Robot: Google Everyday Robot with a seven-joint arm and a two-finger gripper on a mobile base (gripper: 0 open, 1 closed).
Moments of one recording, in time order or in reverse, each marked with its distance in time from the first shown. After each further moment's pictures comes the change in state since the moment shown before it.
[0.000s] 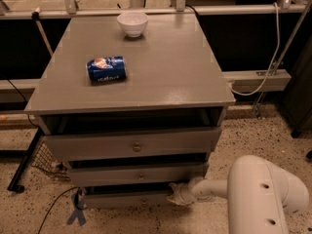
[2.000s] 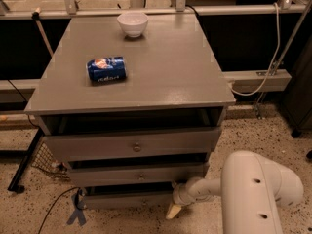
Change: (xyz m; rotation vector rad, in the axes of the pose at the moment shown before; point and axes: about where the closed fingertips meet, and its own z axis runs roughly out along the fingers) arm -0.003 0.004 0.002 -0.012 0.030 -0.006
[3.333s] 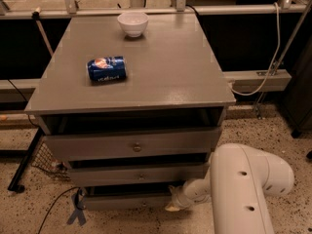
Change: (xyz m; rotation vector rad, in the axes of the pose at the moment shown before) arm 0.004 0.023 -0.001 -0.038 0.062 -0.007
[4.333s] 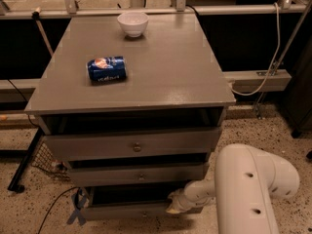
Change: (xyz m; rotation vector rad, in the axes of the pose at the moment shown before) arm -0.005 0.009 -0.006 -0.012 -0.014 -0.006
